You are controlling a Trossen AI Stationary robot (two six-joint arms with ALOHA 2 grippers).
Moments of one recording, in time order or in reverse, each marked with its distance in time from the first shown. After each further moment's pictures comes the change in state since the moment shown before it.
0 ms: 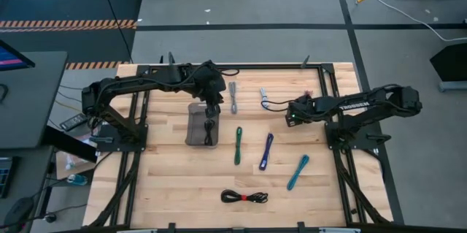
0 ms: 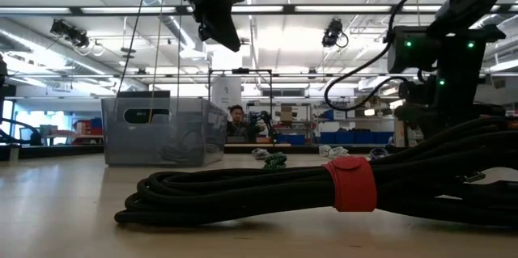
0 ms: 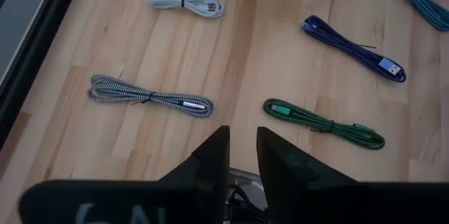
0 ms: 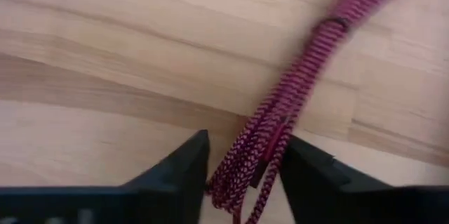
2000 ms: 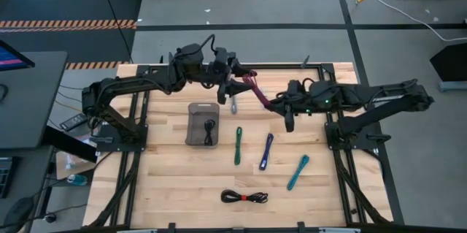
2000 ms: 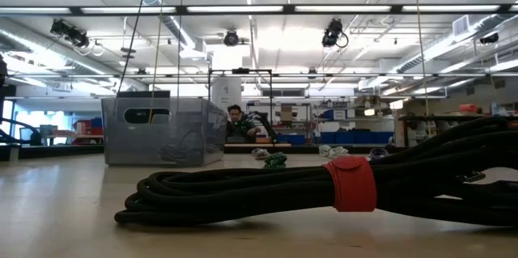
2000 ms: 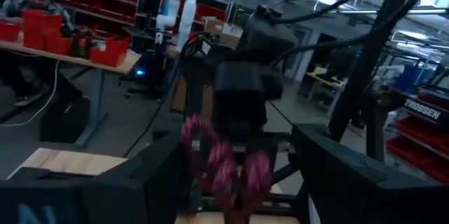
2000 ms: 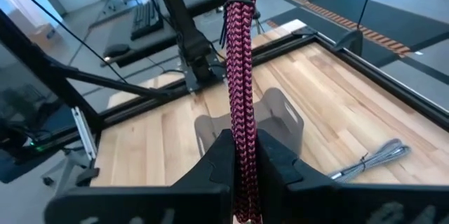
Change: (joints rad) left arm -0.012 0.001 -0.001 1.045 0.366 -0.316; right arm 0.341 -0.227 0.575 0.325 -0.106 -0.676
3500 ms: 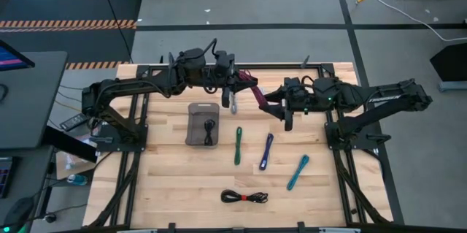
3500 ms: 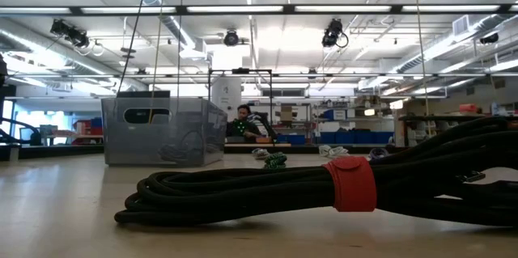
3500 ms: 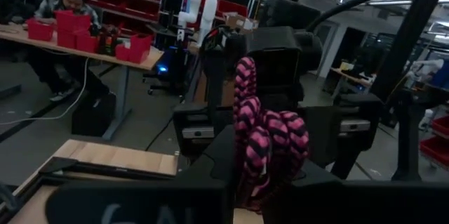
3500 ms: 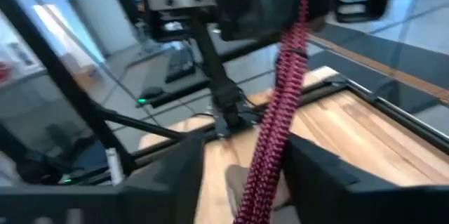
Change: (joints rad) left arm -0.030 0.000 0.002 -0.053 -0.132 0.052; right arm 0.001 0.030 0.000 0.248 -0.070 -0.038
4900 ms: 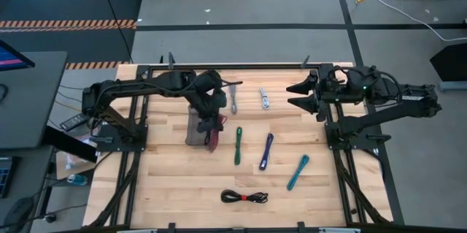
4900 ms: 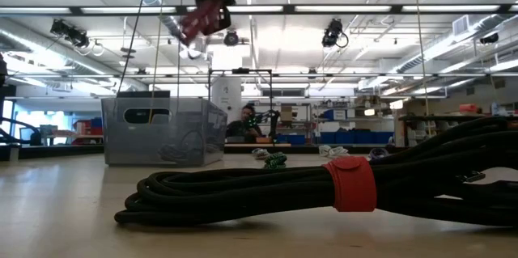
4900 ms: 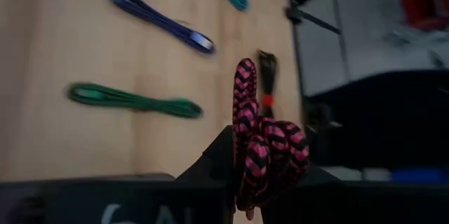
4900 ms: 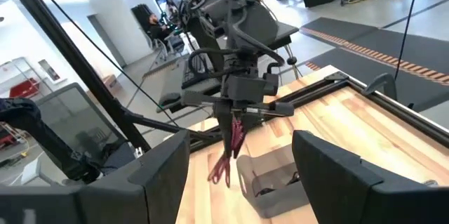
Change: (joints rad) left arm -0.029 0.001 -0.002 -1.025 0.323 0.151; right arm -0.061 -0.281 0.001 -0.268 -0.084 0.061
